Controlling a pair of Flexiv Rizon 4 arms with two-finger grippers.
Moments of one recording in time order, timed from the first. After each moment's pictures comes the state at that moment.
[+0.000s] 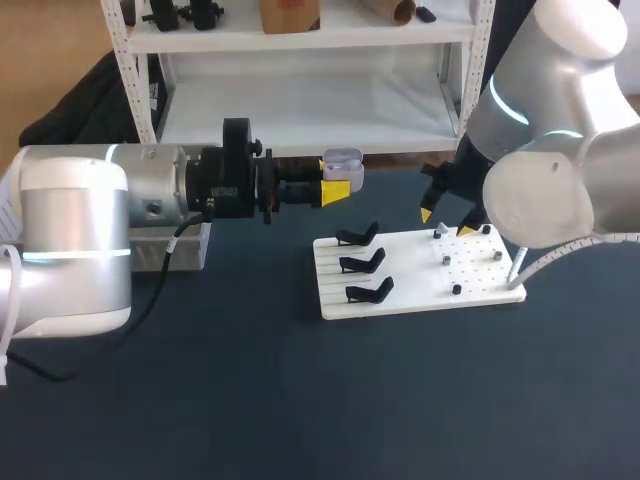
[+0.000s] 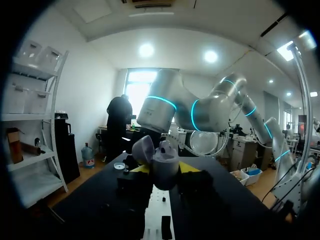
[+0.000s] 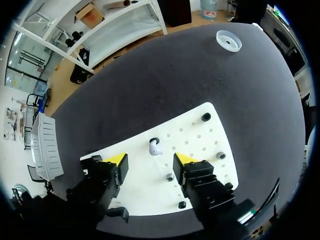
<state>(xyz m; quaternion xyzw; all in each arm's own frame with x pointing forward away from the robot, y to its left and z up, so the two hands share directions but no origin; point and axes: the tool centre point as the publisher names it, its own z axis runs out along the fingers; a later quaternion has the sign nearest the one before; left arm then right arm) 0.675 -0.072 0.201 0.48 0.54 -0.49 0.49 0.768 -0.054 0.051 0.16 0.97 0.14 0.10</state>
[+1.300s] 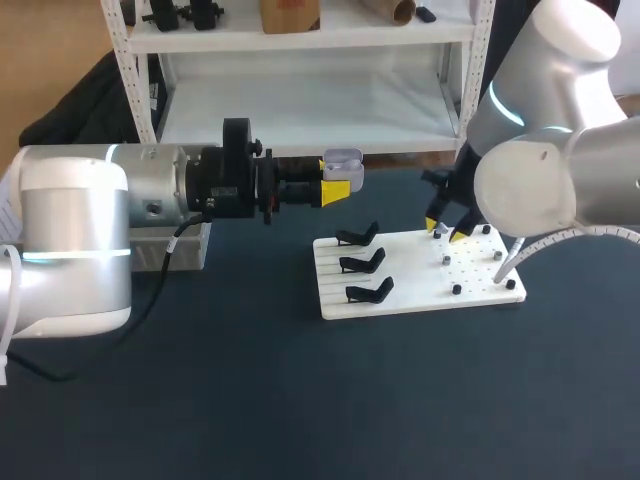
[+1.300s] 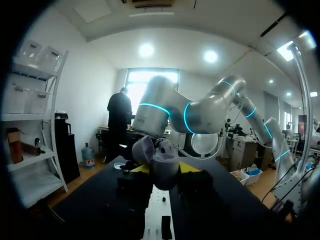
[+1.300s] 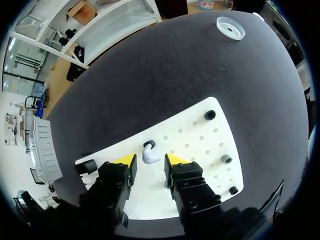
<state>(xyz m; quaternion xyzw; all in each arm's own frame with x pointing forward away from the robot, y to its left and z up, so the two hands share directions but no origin) 0.675 -0.072 0.201 0.48 0.54 -0.49 0.49 0.771 -0.055 0.031 0.18 0.97 0.15 0.07</state>
